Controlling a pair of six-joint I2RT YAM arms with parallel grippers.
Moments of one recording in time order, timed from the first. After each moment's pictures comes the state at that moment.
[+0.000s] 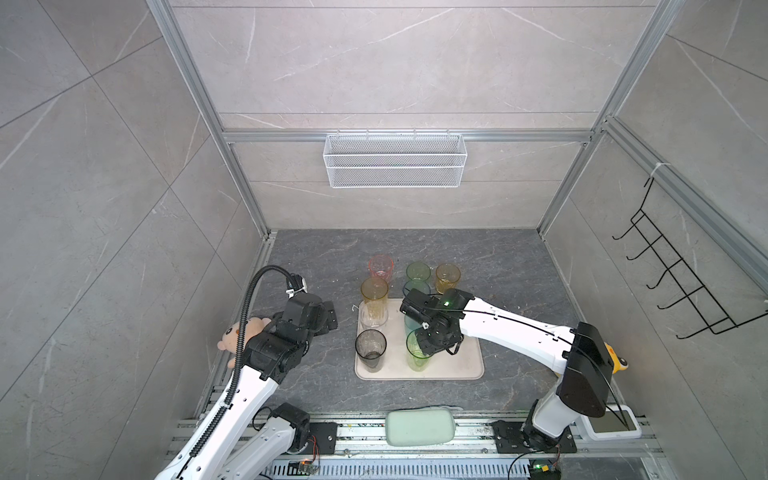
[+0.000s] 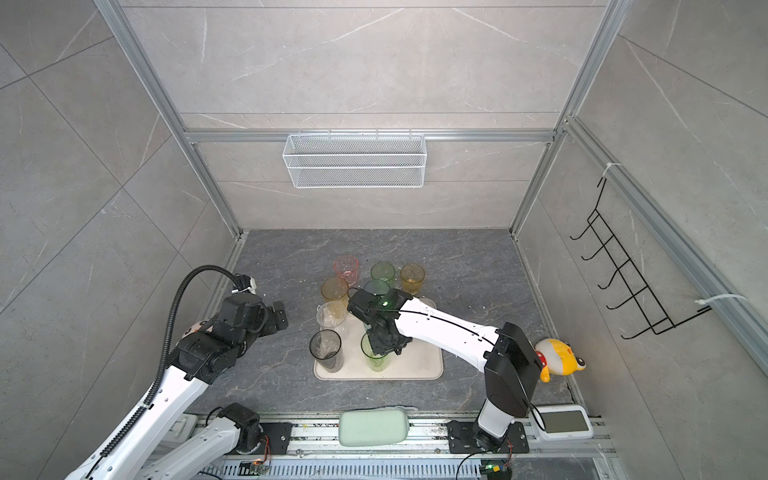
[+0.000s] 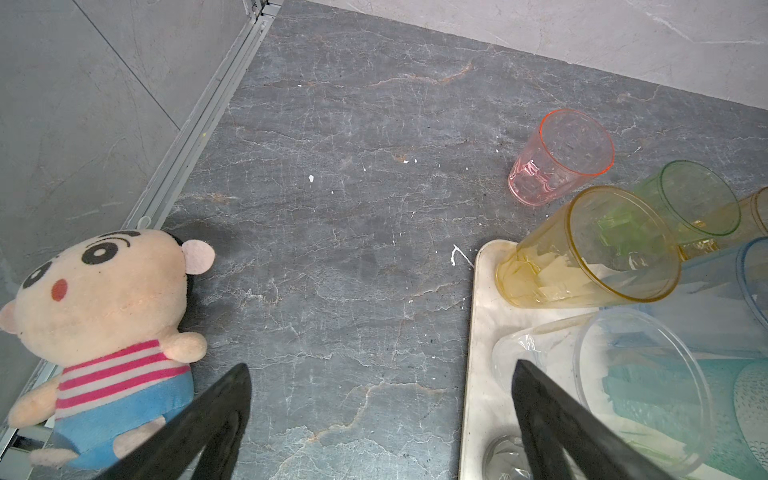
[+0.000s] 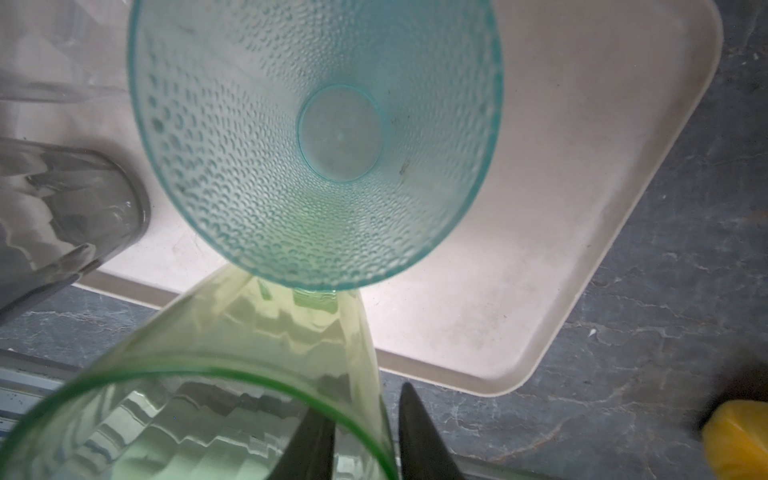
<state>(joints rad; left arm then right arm) -0.45 0.82 0.88 -0.83 -0.41 -0.48 0.95 1.68 1.39 -1.17 0.13 0.58</state>
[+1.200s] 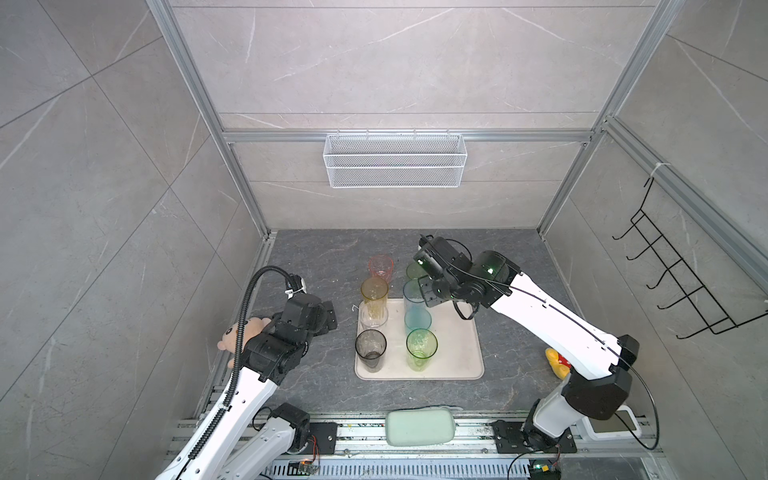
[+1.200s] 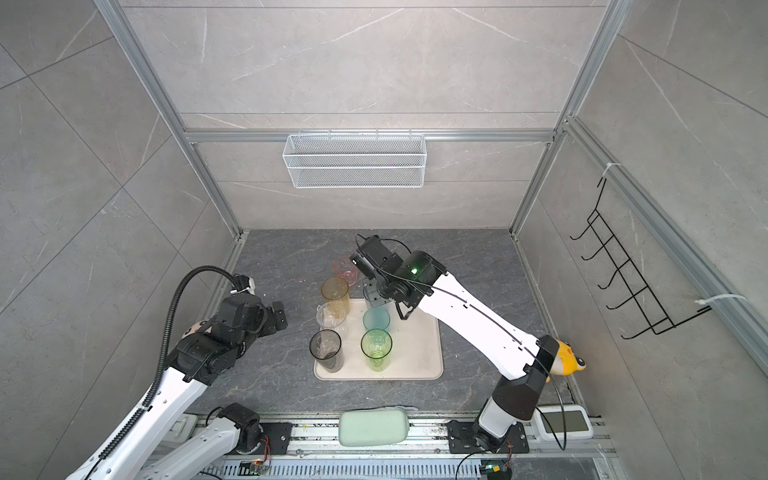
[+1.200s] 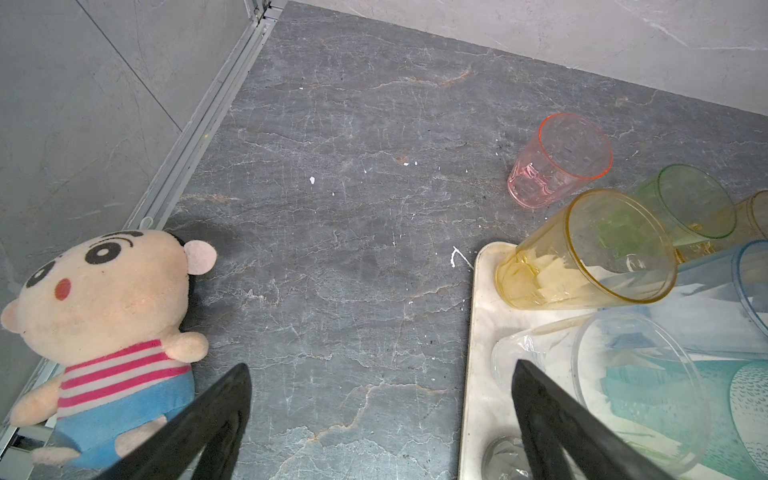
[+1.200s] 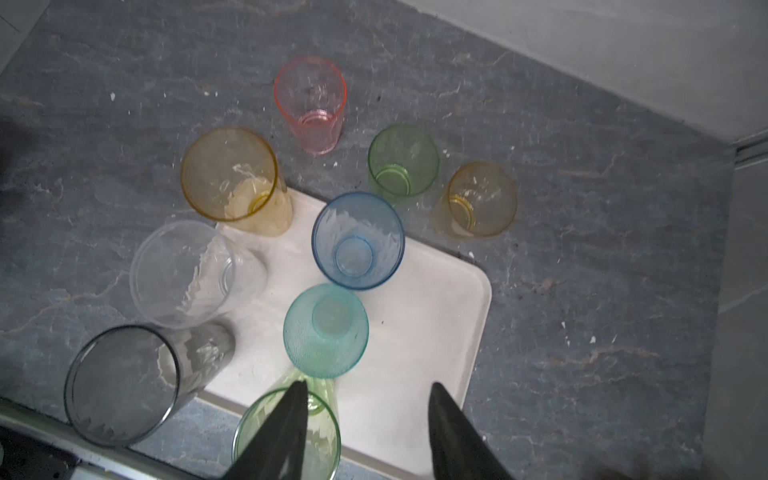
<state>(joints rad) -0.45 0.81 0.88 -0.83 -0.41 -0.48 0.89 1.68 1.92 -1.24 0.38 0.38</state>
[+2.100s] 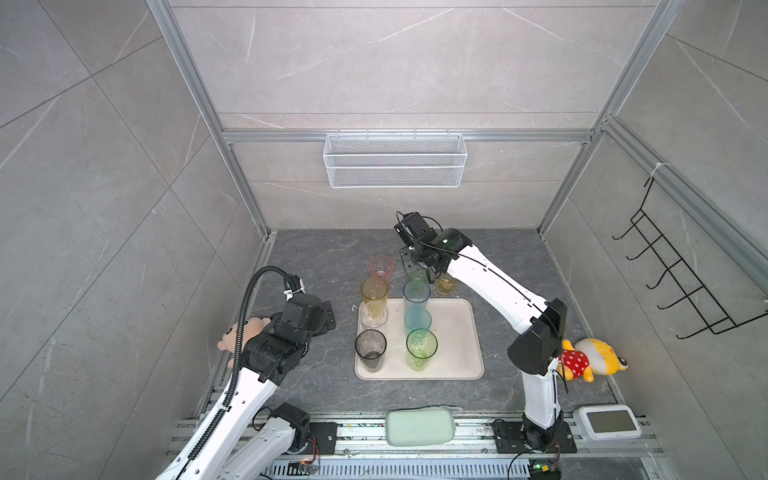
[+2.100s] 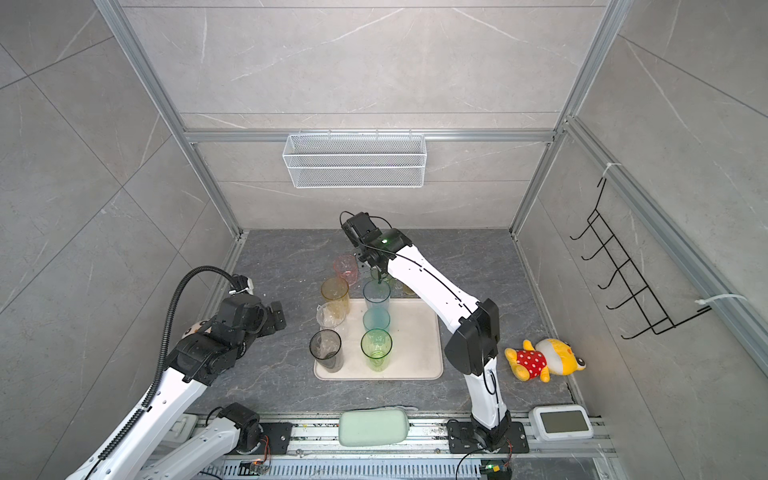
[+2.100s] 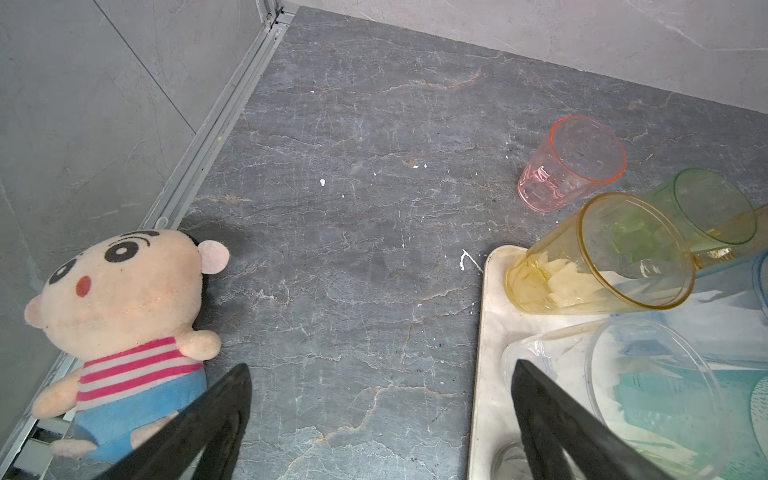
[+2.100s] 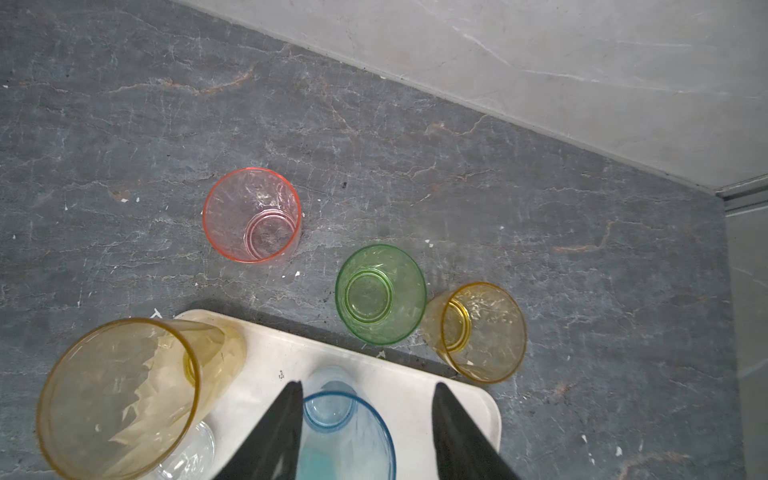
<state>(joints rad) -0.45 0.81 0.88 -0.84 -0.44 -0.48 0.73 2.05 2.15 -1.06 0.39 0.28</state>
